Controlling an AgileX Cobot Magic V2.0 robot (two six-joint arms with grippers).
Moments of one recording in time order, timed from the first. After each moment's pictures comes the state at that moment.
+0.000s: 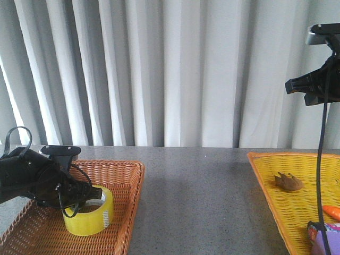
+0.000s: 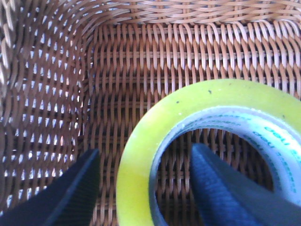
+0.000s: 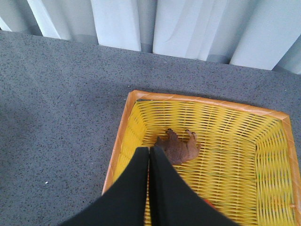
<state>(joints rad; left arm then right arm) -0.19 1.93 -1.49 0.30 0.62 -0.47 -0.03 1.89 -2.32 0.03 1.24 -0.10</state>
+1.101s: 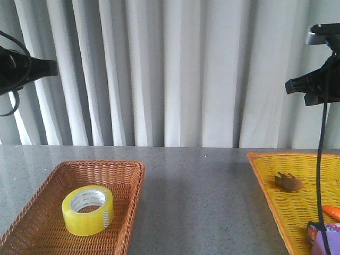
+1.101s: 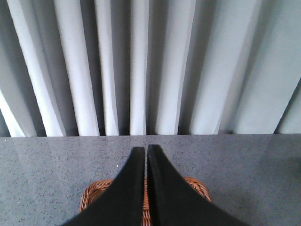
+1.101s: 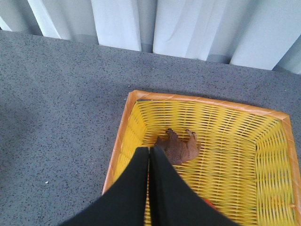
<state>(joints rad) -0.23 1.41 -1.64 0.28 0.62 -0.40 -0.03 1.89 -2.32 0.03 1.24 -0.10</state>
